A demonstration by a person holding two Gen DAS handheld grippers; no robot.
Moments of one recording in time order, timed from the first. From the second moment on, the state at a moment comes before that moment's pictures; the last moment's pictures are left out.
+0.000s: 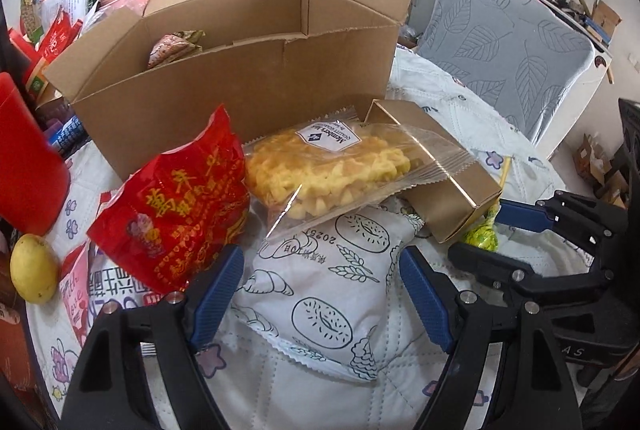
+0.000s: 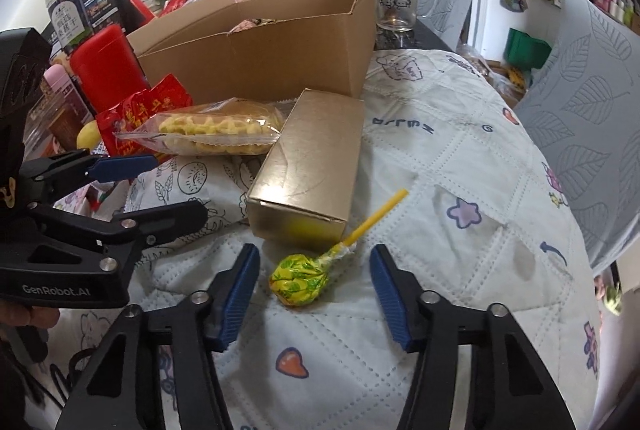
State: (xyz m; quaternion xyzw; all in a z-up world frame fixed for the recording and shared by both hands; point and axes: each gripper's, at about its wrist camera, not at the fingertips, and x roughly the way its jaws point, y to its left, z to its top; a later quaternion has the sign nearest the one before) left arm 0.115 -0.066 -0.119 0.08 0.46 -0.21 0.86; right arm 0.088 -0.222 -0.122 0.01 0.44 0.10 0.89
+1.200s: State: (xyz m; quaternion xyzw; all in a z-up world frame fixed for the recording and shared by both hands) left arm 0.033 -0.055 -0.104 0.06 0.48 -0.19 0.86; right arm 0.017 -0.230 -0.113 0.03 0.44 0.11 0.89
